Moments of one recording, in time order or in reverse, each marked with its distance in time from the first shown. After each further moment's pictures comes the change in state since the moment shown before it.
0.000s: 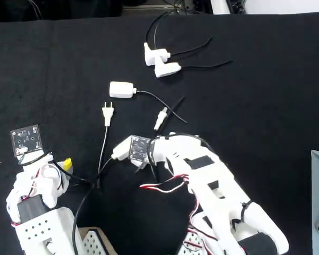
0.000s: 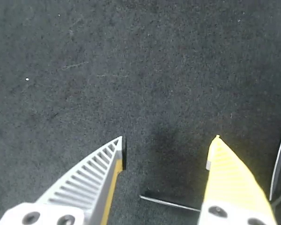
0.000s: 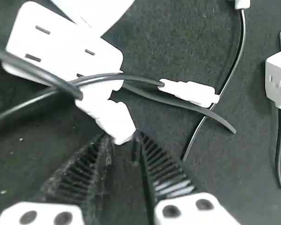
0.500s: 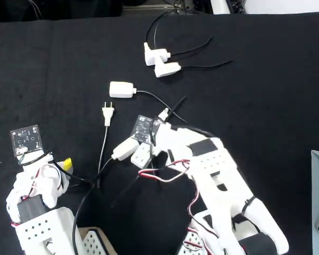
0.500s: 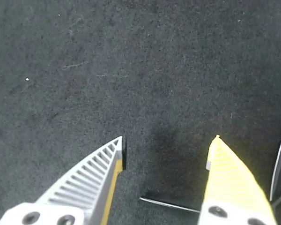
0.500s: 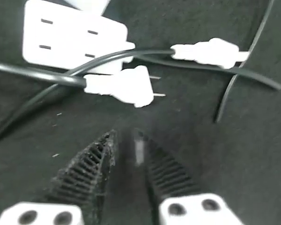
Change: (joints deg) left arm 0.0 0.0 0.0 0.0 0.0; right arm 0.6 0.0 -14.3 29.9 -14.2
